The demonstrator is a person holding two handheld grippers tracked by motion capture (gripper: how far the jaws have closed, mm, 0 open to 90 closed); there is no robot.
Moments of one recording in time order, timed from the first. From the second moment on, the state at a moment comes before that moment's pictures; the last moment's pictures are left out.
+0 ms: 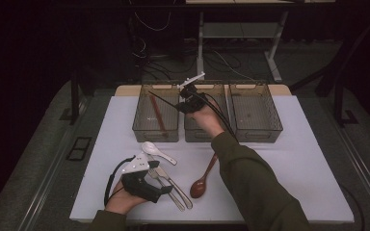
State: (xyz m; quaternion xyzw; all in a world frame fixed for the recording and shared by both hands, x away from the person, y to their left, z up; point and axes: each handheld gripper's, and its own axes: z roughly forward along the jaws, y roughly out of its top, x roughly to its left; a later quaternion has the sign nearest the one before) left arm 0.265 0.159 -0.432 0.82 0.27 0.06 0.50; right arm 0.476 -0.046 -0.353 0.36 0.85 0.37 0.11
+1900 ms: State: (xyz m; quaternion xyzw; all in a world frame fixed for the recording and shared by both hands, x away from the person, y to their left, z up) left arm 0.265 0.158 -0.434 0.83 0.27 0.06 0.49; right arm 0.441 -0.092 -0.344 0.30 0.86 0.40 0.07
